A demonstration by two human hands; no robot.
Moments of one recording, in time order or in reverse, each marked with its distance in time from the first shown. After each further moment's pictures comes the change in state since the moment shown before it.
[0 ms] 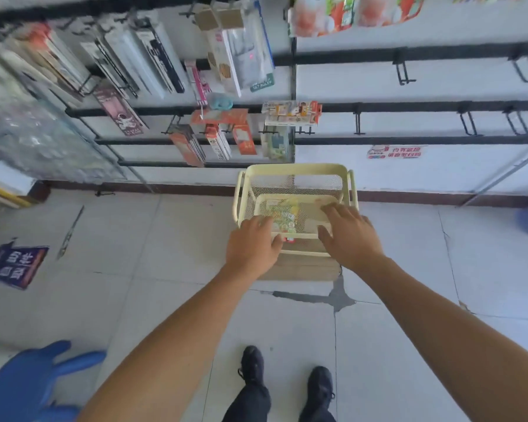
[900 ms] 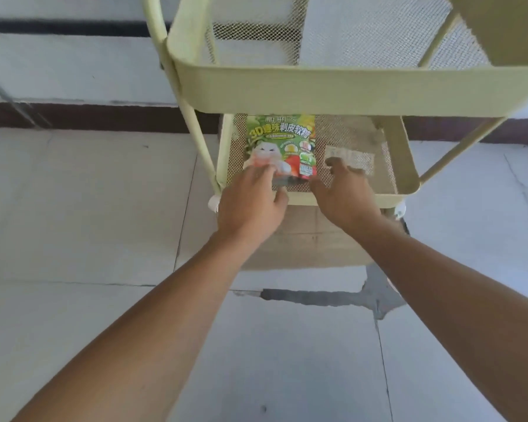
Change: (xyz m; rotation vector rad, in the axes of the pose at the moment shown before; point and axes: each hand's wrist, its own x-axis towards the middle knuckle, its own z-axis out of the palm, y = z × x) left_hand 0.184 -0.168 0.475 -0.217 0.219 0.077; right_hand 0.177 0.105 0.510 0.207 0.140 0.278
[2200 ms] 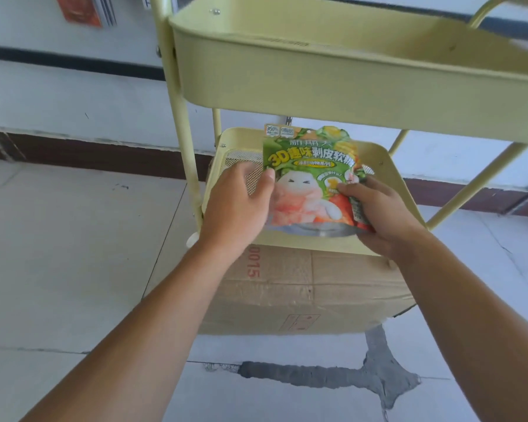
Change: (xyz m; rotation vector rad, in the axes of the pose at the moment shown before) left_hand 0.039 -0.022 0.021 -0.596 0.257 -0.082; right_hand 0.037 0.025 -0.006 1.310 -0.109 0.123
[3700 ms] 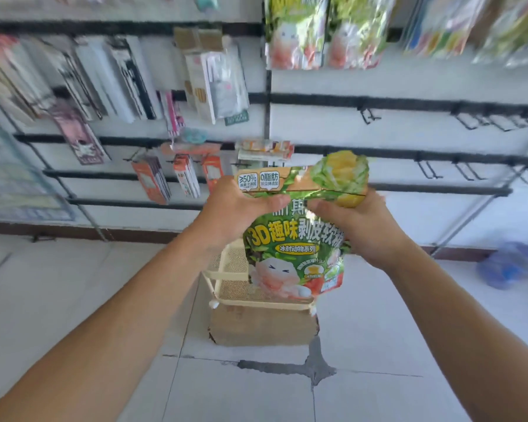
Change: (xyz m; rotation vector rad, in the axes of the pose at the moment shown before) left_hand -0.001 0.534 -0.237 -0.240 -0.277 0.031; right_hand -0.263 -0.522 0.056 -0.378 -0.189 -0.270
